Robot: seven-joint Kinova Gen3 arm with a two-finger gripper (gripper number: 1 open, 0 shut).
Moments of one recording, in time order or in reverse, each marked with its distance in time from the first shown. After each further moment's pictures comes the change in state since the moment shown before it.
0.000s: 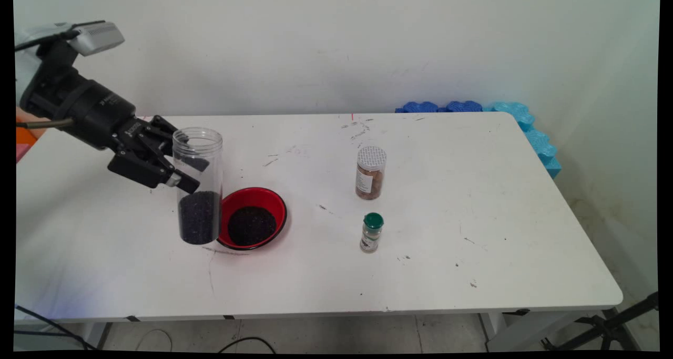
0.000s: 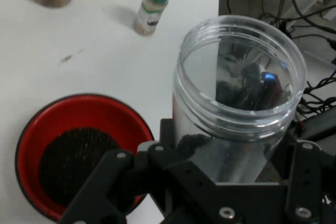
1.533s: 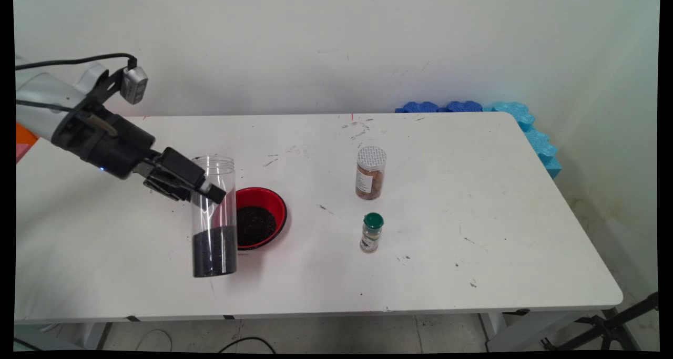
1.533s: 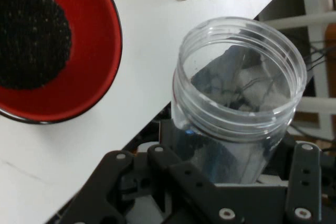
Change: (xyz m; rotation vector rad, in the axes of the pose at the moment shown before) arm -0.026 -0.006 0.042 -0.033 0.001 -0.912
